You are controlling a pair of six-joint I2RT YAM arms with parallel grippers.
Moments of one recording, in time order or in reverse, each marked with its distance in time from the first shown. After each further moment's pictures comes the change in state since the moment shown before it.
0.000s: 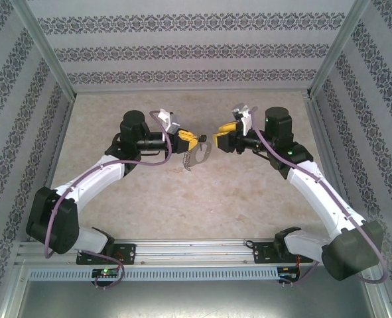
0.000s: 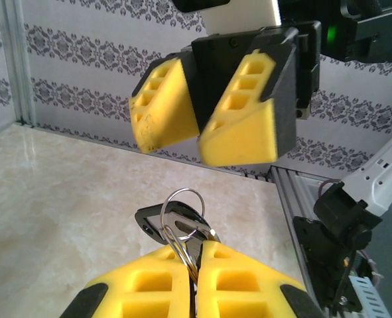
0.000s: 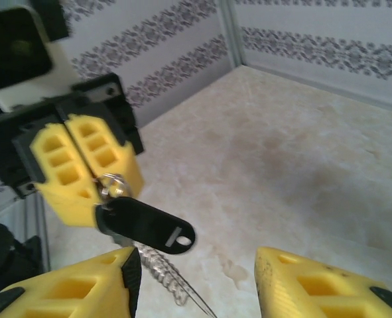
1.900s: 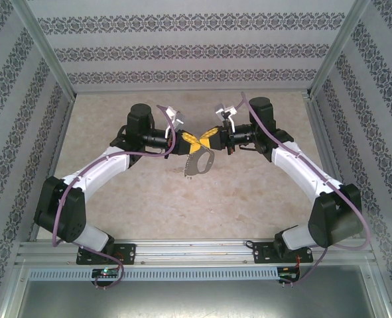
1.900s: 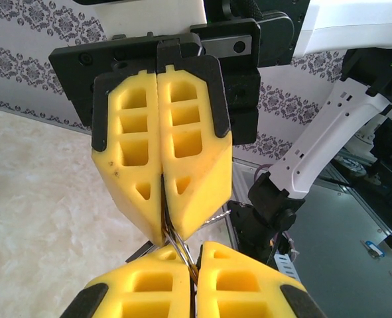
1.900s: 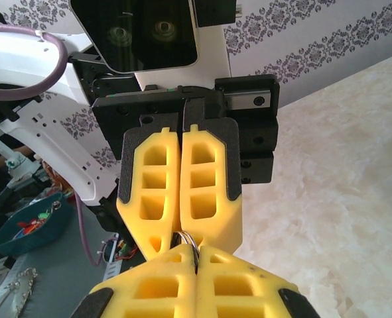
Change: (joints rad) left arm 0.005 0.095 0.099 -0.107 0.200 -0.052; right arm 0.018 0.262 0.105 0.066 -0.464 -0.036
